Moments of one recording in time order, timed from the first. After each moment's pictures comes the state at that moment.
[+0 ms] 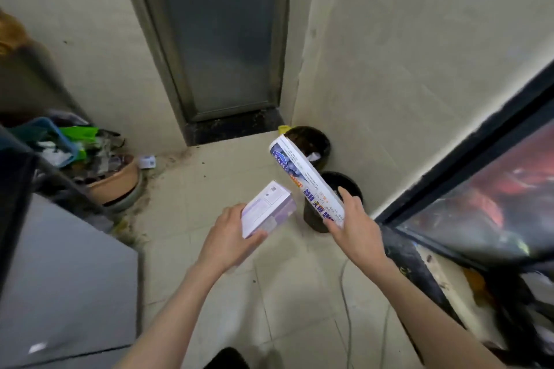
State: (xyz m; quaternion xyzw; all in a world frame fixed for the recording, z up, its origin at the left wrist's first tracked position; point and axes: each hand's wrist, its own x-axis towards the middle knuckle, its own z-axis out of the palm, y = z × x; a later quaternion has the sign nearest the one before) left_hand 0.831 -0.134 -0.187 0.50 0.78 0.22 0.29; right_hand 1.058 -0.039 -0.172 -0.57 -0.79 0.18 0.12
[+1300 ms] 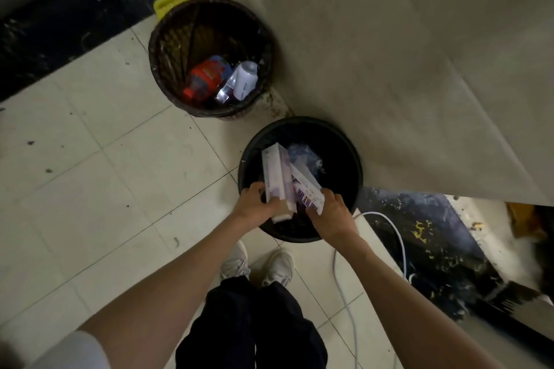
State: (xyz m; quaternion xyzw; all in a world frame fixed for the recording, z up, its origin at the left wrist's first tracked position) left_hand 0.953 0.379 -0.691 0.37 0.70 0.00 0.61; right_hand 1.119 0.374 -0.662 -0.74 -0.50 0.44 -0.12
